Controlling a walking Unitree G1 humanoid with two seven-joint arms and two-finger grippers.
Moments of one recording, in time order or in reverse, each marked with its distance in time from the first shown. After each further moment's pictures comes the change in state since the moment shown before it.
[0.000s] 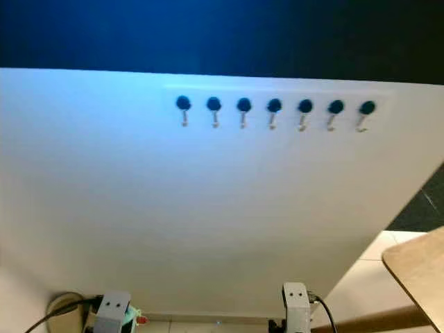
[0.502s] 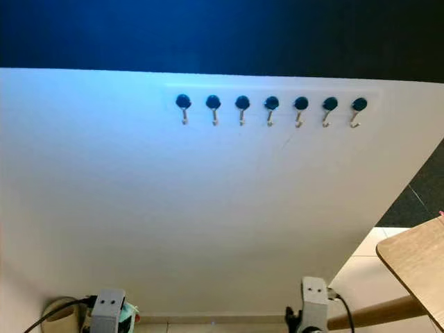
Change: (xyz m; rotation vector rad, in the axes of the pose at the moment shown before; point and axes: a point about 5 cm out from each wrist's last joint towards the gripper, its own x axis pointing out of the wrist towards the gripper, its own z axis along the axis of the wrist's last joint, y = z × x) left arm -0.002 0.000 -0.003 -0.083 -0.012 -0.020; right arm -0.008 -0.030 0.017 0.062 -0.182 -0.168
